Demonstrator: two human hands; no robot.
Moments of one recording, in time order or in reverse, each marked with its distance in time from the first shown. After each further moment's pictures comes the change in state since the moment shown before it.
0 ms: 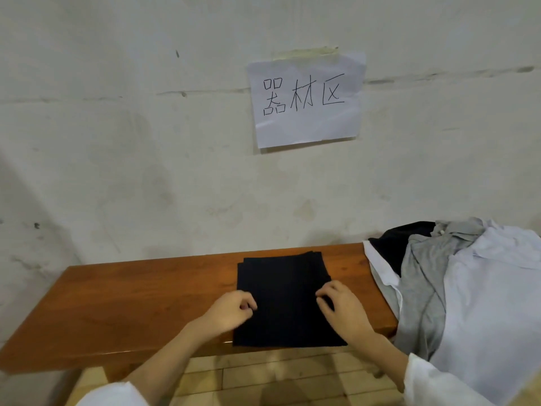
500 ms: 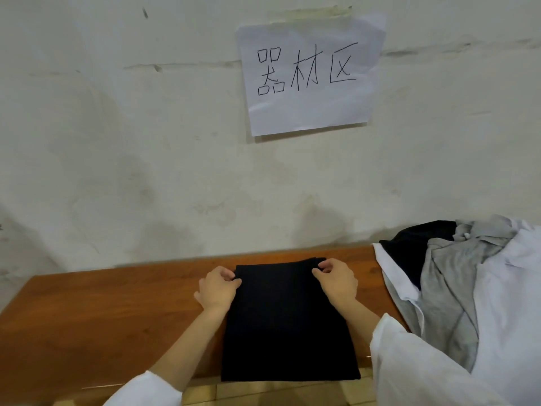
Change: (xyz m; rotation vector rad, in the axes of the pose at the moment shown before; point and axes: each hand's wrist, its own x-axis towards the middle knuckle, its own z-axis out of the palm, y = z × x) left_hand 0.103 -0.021 -0.001 -0.365 0.592 -0.482; right_hand 0.115 0.015 0.027 0.217 0.066 0.551
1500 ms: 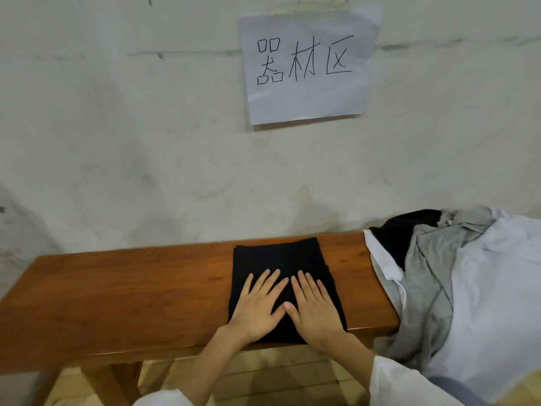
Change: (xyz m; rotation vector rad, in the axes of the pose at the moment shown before) left_hand -0.089 -0.015 0.033 0.631 -0.327 0.855; right_hand -0.104 0.026 0.018 -0.632 -0.208 -0.524
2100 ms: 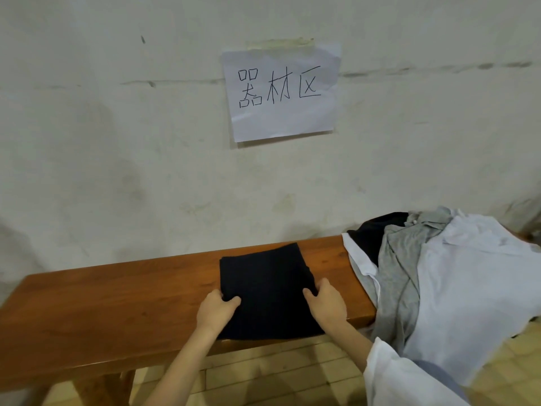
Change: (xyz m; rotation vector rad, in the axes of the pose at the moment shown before) left_hand -0.030 -0.020 -0.038 -0.818 0.083 -0.716; right_hand -0.021 0.021 -0.040 0.558 0.125 0.534
